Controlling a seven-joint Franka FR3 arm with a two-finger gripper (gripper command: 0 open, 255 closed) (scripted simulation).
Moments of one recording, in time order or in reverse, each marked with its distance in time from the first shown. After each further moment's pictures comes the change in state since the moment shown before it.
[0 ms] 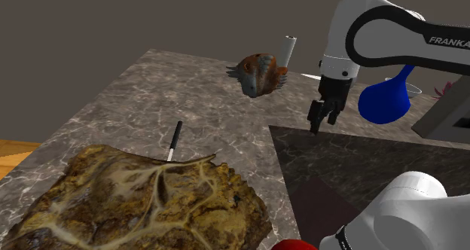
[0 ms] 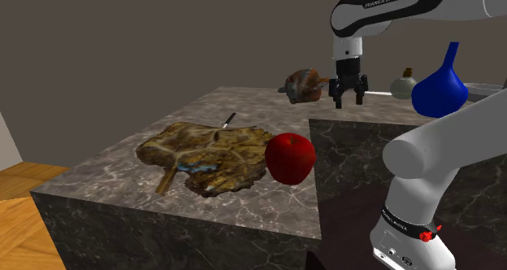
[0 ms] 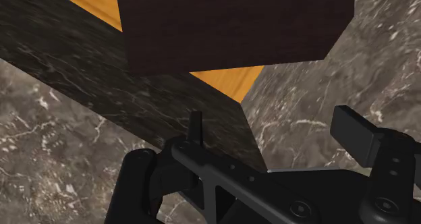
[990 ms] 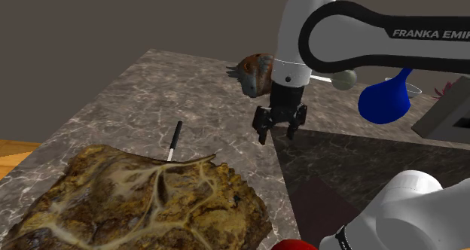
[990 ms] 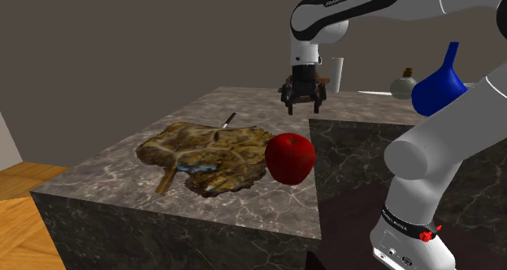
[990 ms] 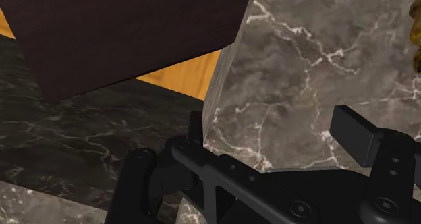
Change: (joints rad) arm 0.052 0.200 0.253 0.099 0.267 0.144 0.439
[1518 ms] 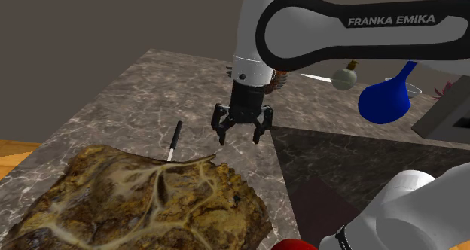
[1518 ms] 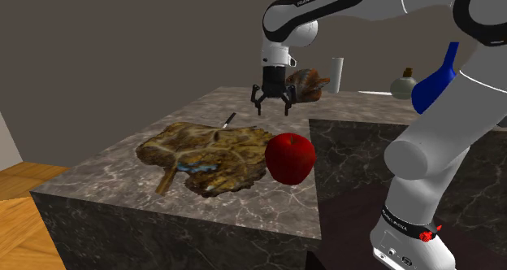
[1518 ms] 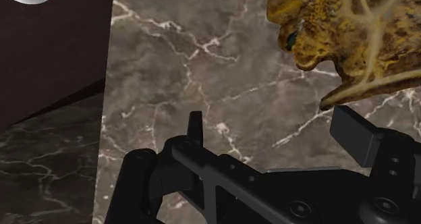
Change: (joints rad) arm 0.006 0.218 0.139 0.171 0.066 0.107 0.266
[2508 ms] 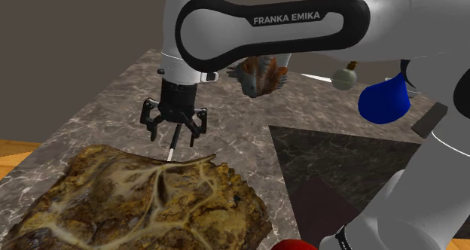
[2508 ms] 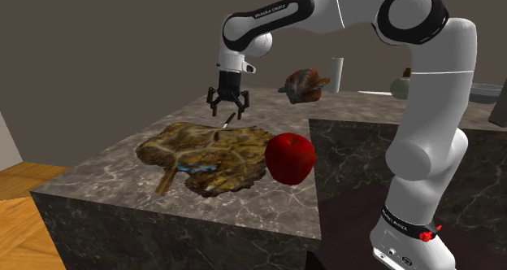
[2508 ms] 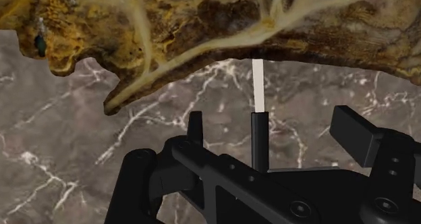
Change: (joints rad) arm 0.049 0.462 0.139 0.392 -0.126 0.154 0.443
